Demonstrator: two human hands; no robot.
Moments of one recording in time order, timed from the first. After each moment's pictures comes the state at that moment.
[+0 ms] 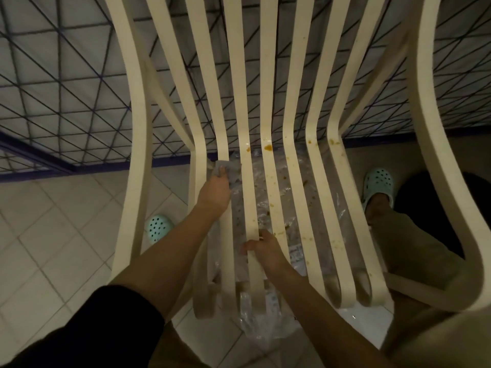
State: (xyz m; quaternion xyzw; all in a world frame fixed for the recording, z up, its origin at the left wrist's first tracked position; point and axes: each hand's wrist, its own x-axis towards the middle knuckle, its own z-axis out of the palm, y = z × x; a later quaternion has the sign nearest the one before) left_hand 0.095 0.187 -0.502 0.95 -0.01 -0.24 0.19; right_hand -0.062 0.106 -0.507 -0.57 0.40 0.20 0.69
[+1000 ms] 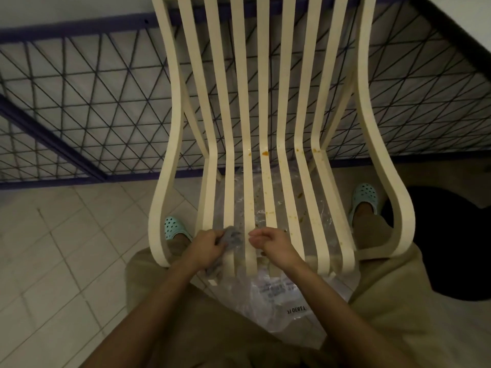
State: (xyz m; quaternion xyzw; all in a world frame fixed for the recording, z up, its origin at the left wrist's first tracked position) left_hand -0.099 0.275 -0.434 0.92 -0.14 -0.28 0.24; right_hand -0.163 0.089 -0.432 -0.69 0.24 0.16 0.66
